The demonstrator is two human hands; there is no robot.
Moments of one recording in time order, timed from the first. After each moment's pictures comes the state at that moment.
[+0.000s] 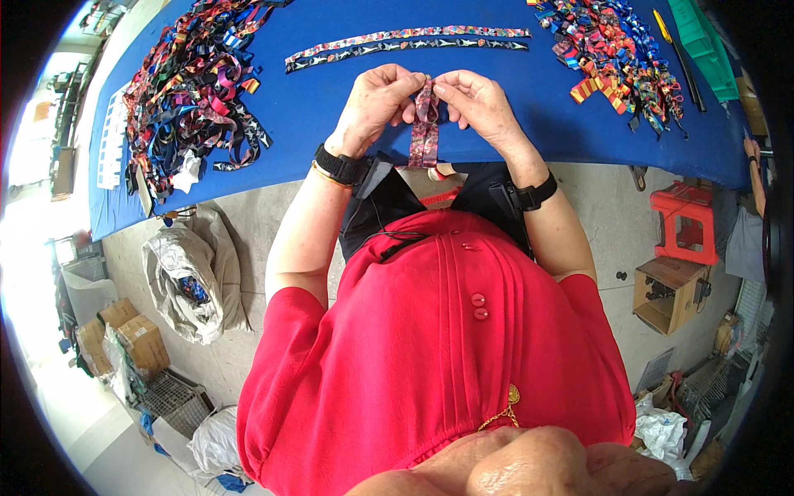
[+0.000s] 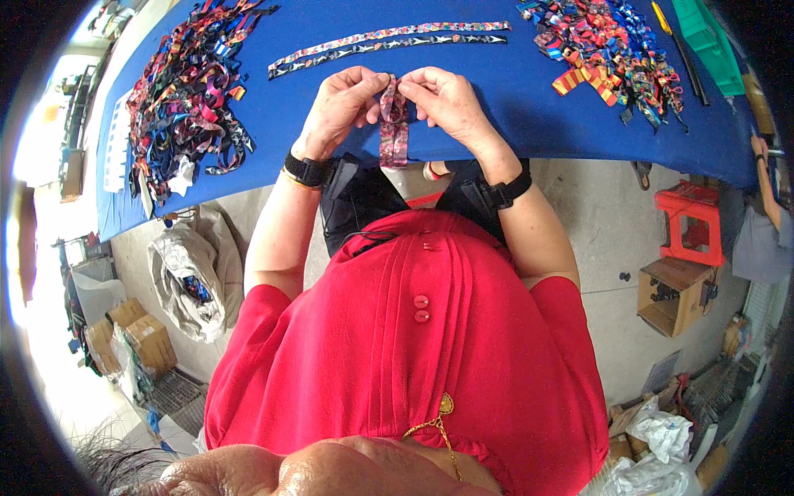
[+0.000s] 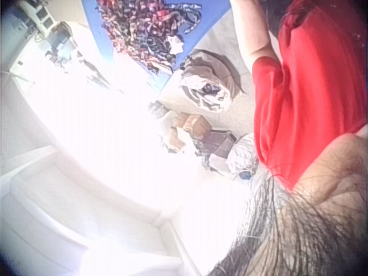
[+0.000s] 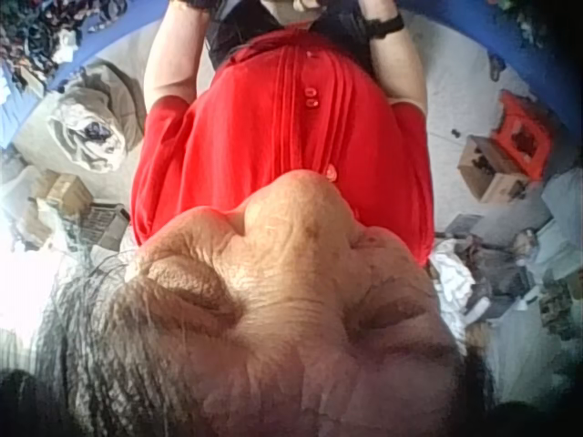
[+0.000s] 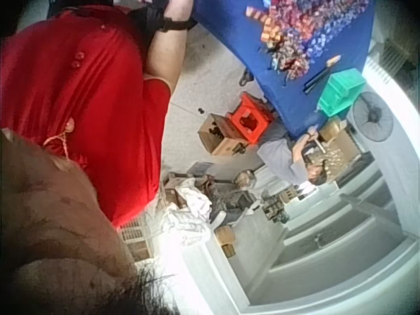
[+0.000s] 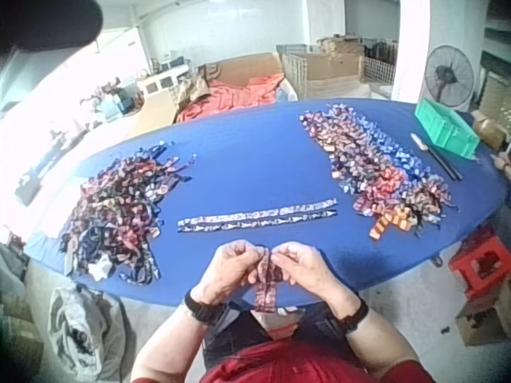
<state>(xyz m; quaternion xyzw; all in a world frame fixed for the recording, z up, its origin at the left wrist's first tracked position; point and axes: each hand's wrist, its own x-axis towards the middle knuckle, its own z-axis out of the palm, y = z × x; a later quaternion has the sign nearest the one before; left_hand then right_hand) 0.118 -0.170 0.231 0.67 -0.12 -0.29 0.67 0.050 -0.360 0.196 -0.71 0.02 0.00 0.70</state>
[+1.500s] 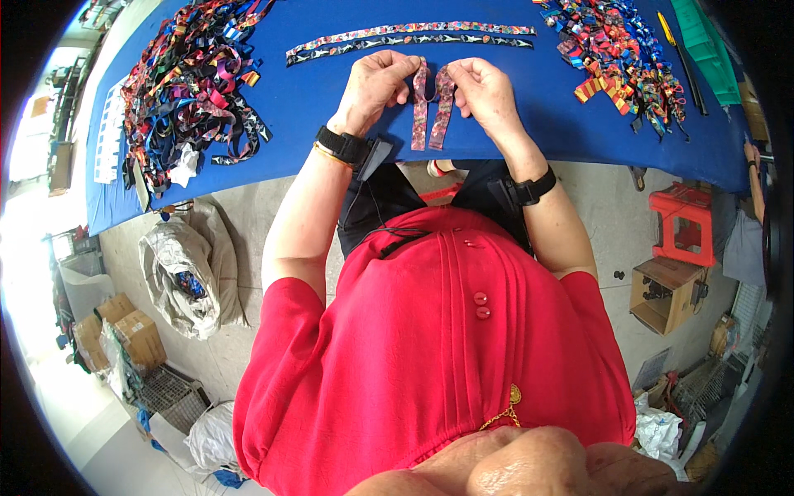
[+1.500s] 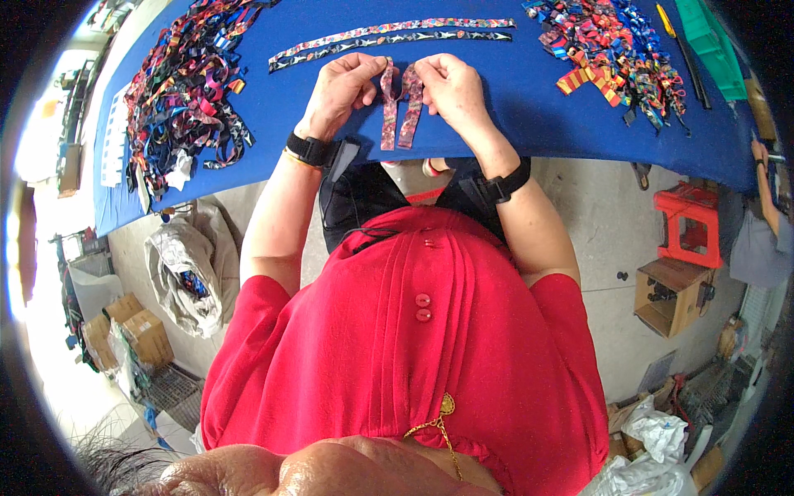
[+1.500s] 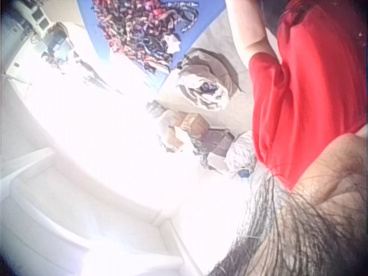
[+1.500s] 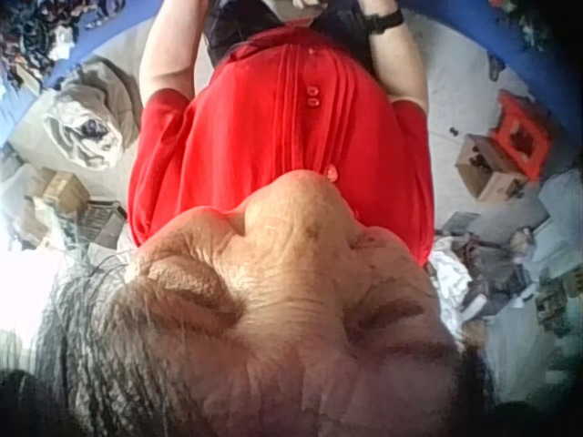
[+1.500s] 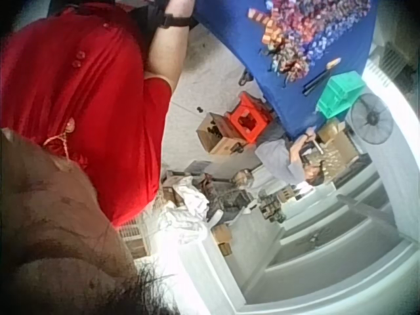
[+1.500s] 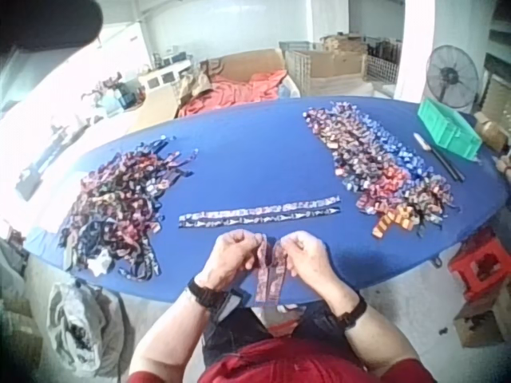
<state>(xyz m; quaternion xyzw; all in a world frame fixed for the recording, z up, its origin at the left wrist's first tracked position) 0.138 -0.171 0.214 0.69 -0.10 -0.25 0.67 0.061 -0.354 0.192 -0.72 0.10 -0.07 0.68</state>
